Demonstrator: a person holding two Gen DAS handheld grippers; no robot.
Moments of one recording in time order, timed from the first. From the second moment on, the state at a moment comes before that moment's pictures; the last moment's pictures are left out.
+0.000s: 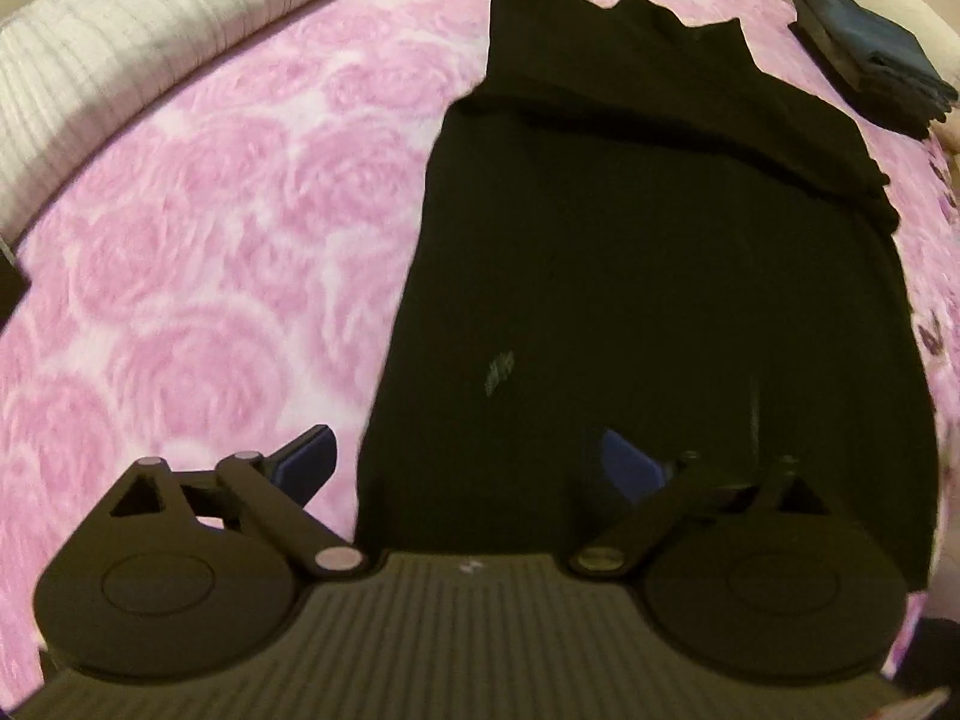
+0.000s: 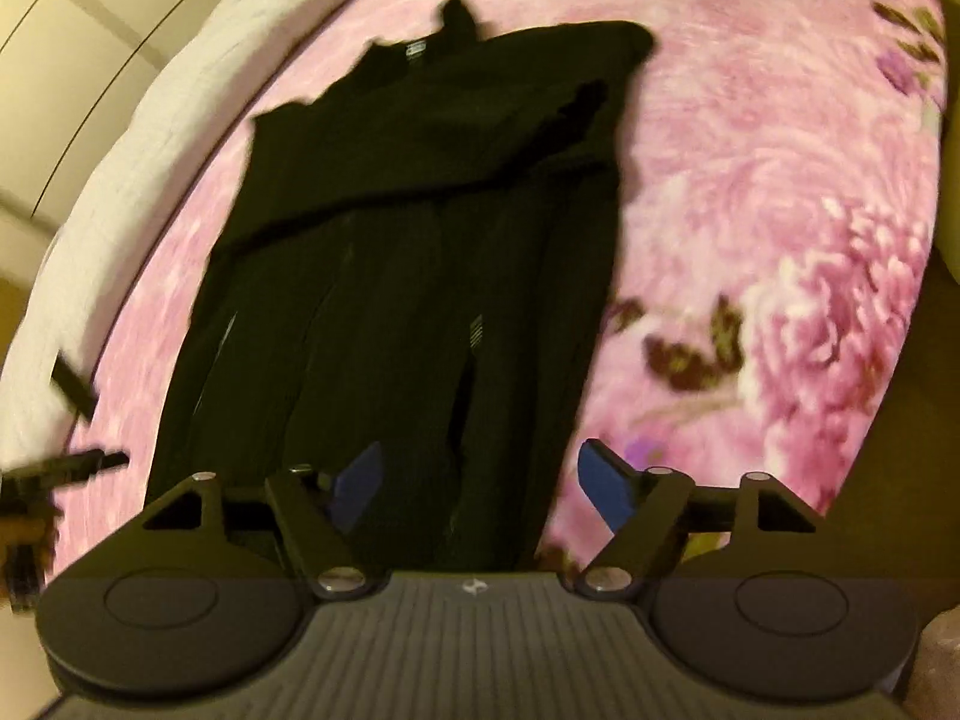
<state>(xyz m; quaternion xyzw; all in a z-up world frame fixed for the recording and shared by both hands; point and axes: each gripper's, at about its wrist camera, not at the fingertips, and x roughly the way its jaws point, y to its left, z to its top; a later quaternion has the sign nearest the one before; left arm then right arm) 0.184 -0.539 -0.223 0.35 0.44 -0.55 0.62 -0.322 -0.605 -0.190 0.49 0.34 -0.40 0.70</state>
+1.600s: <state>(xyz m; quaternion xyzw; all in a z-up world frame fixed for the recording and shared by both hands) 0.278 -0.463 -0.276 0.26 0.52 -0.65 0.48 -0.338 -0.454 -0.284 0.62 0.23 -0.36 0.66</state>
